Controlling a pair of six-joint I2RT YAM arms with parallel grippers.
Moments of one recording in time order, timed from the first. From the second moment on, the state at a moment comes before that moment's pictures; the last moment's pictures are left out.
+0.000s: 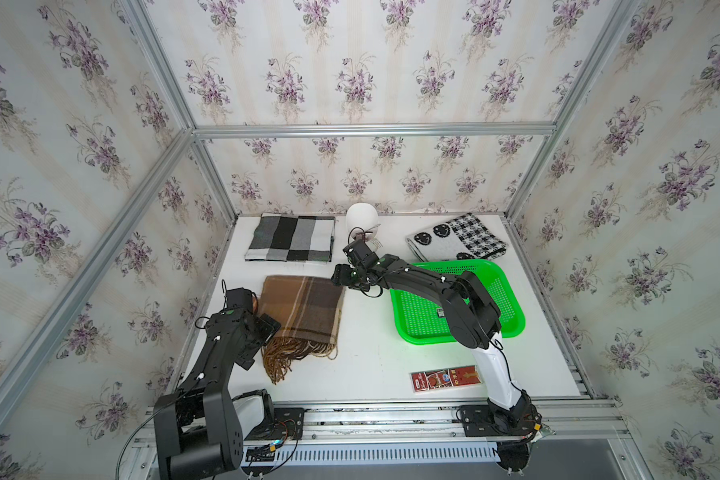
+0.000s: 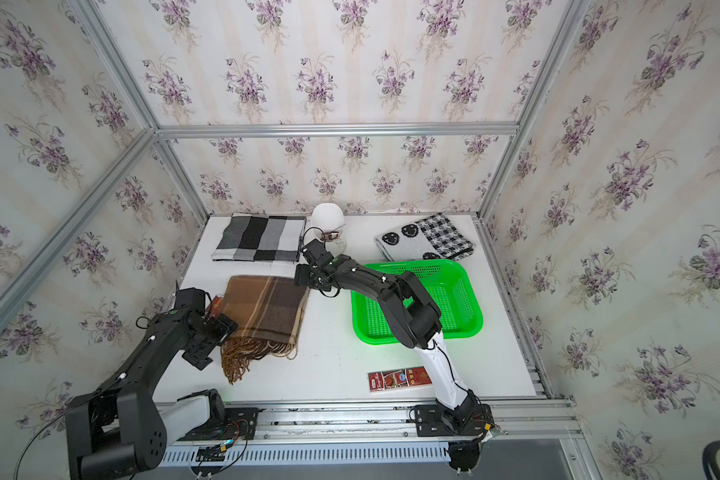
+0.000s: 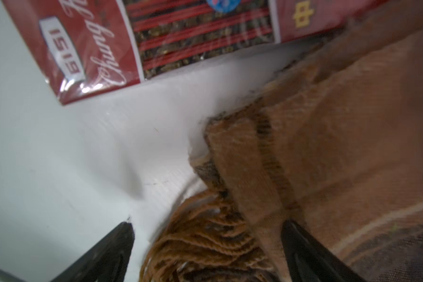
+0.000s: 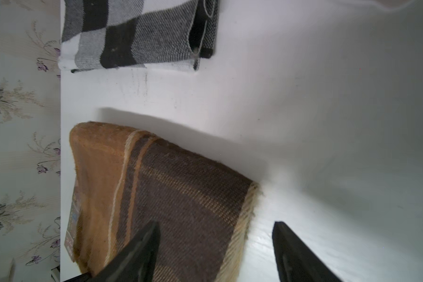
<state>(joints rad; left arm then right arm) 0.27 1.18 0.60 -0.81 0.07 -0.78 0.82 2.24 1.73 -0.41 -0.13 0.83</state>
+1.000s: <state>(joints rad) 0.38 1.41 0.61 -0.47 0.32 -0.73 0.82 2.33 1.76 -0.34 -0.20 0.88</state>
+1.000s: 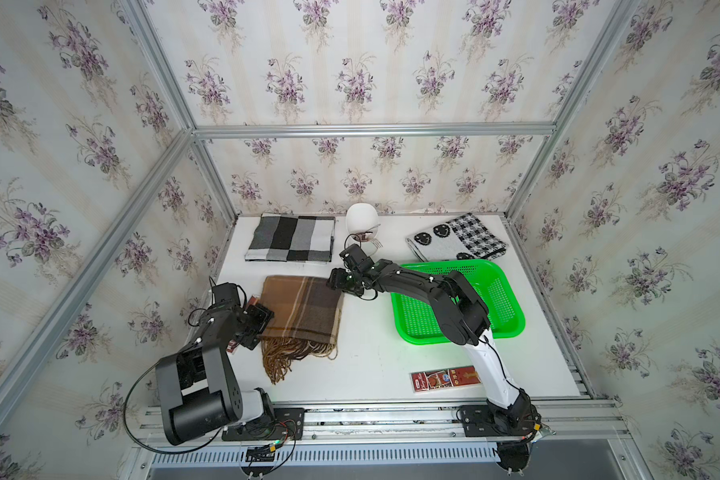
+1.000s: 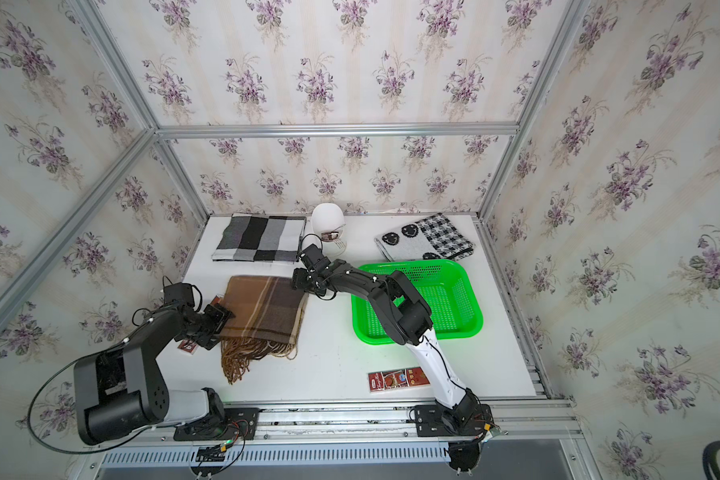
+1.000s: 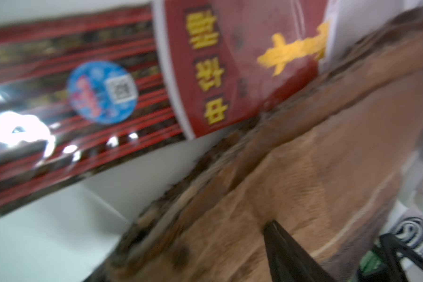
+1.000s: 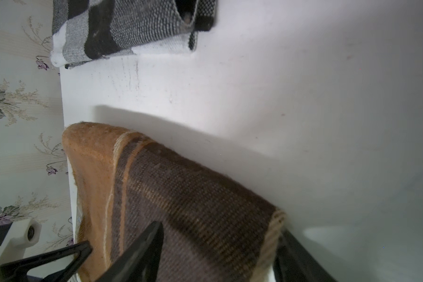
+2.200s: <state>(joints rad) 0.14 1.12 0.78 -0.66 0.37 -0.78 0.83 2.12 1.69 -0.46 -0.06 0.75</state>
